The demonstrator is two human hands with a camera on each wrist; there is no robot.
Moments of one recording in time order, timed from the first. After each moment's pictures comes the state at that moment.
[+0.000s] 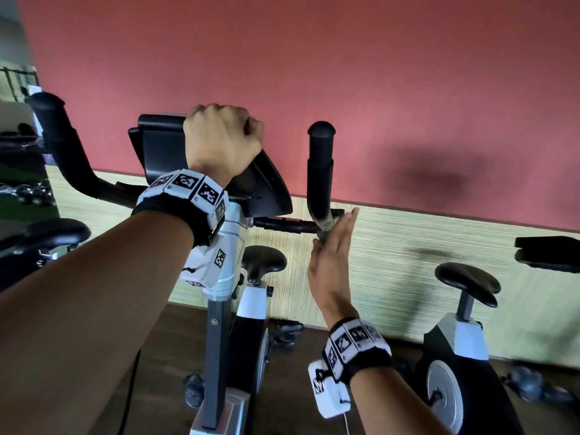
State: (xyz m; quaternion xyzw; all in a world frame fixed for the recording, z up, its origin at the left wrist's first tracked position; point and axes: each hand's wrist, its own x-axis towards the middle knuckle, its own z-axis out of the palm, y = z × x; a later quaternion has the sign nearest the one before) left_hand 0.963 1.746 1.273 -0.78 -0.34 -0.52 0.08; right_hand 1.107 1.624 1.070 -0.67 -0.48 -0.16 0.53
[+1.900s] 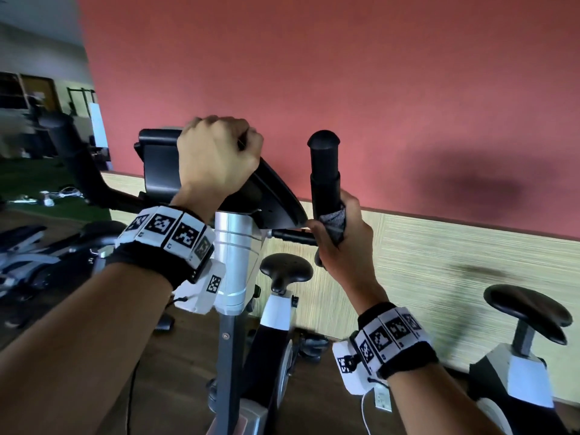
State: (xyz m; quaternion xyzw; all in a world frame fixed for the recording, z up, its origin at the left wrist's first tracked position) left_hand 0.971 1.768 1.260 -0.73 -0.30 -0.59 0.13; right_hand 1.137 1.637 1.138 -0.52 -0.57 -0.09 0.63
